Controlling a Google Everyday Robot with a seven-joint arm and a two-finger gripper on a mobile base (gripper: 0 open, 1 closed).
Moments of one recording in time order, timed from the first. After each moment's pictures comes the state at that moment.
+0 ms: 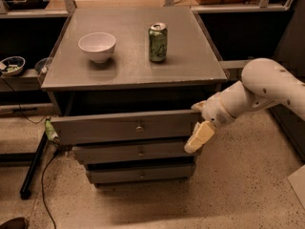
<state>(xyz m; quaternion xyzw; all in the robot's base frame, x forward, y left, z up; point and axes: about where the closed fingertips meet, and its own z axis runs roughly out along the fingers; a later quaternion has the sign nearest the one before) 0.546 -0.121 0.718 -0.55 0.76 0.24 0.24</state>
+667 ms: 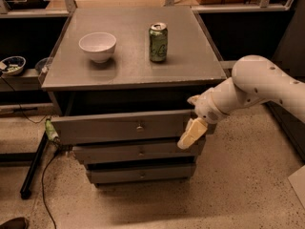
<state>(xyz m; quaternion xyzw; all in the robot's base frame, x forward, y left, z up) 0.561 -0.107 0.725 -0.57 0.76 0.18 0.26</state>
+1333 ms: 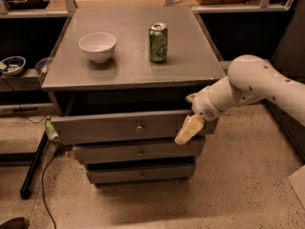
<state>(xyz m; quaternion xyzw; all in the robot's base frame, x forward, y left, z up) 0.580 -0.106 0.718 -0.56 0.76 0.19 0.26</state>
